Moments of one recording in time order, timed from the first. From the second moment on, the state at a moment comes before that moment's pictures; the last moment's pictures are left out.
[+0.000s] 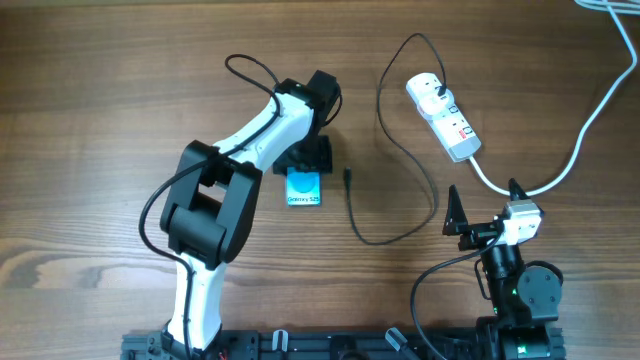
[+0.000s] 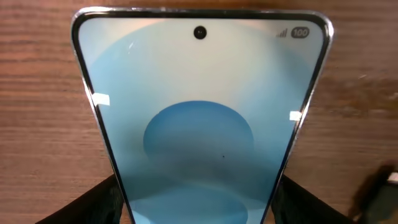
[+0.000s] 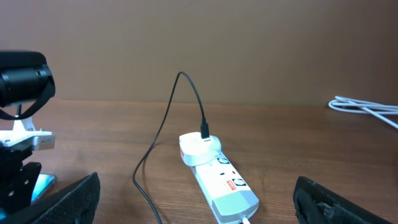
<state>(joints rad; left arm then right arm) -0.49 2.18 1.60 -1.07 0.00 -0.50 0.05 0.02 0.01 0.00 -0.06 0.02</state>
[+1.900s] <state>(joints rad) -0.39 2.02 1.60 -1.07 0.21 -0.57 0.05 0.02 0.01 0.00 -0.06 0.02</state>
